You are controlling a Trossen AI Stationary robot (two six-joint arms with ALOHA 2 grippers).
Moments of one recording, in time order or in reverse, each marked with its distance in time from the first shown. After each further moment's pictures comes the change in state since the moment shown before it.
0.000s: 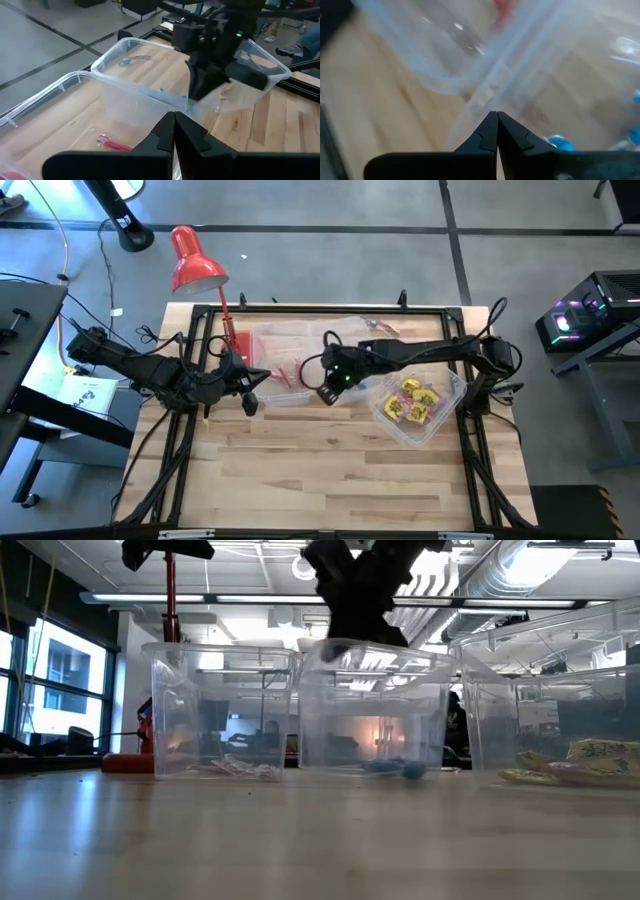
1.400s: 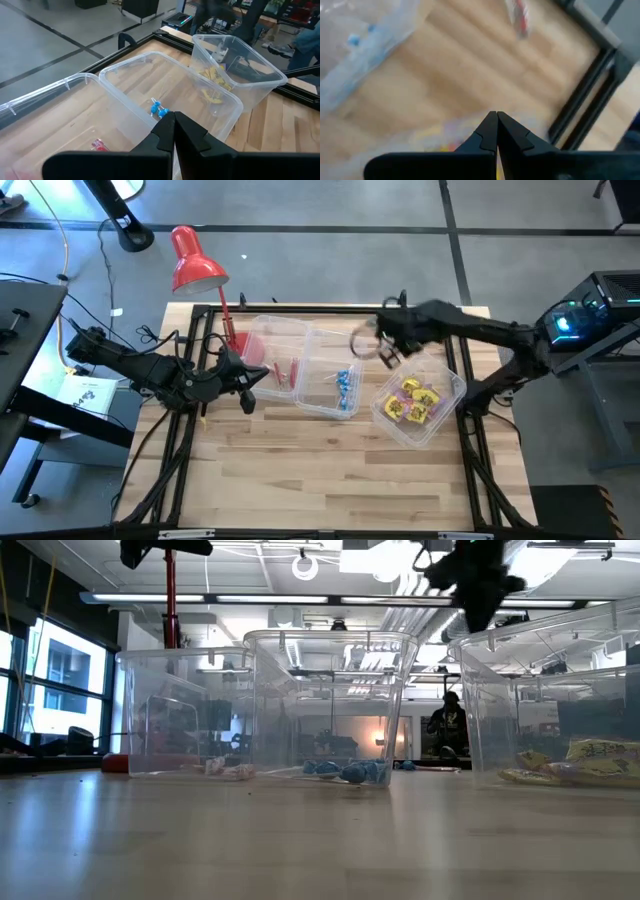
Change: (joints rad) left arm 0.002 -0.023 0.000 0.001 -0.003 -0.007; right arm -0.208 -0.278 0.053 -0.800 0.343 -0.019
